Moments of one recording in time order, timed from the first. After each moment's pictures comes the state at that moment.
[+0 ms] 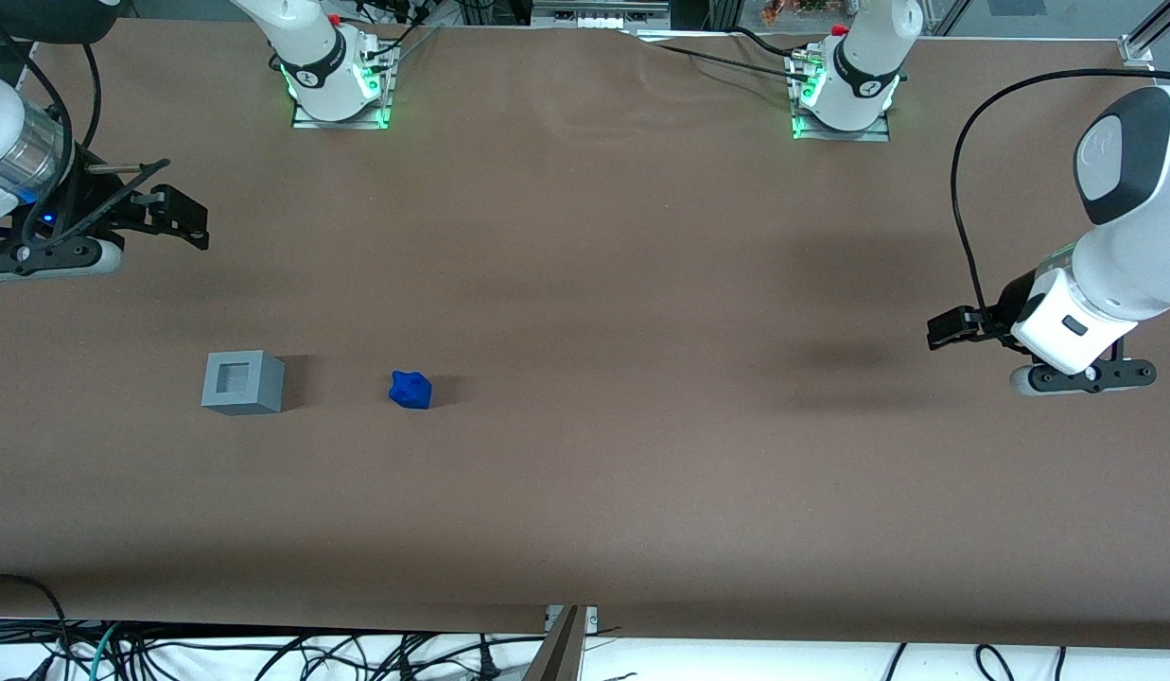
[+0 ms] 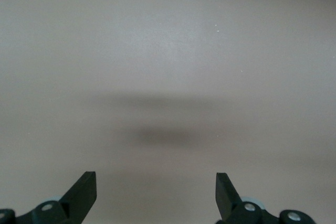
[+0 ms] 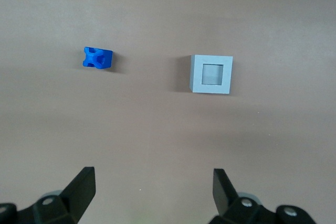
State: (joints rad) arm 0.07 0.10 0.05 -1.50 -0.03 1.54 0.03
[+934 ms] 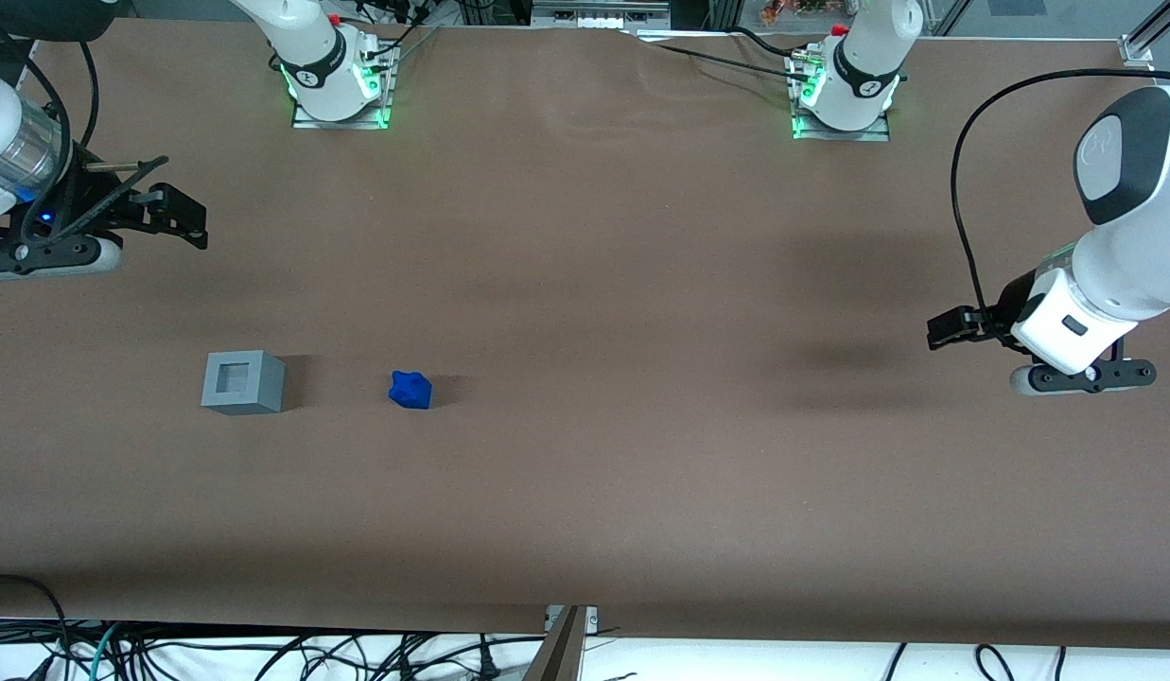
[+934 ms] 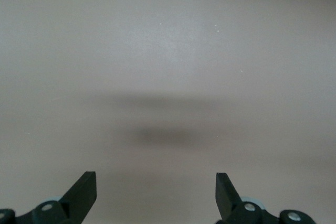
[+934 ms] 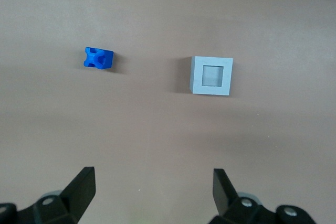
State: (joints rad) arm 0.07 0.10 0.05 -1.50 -0.03 1.54 0.02
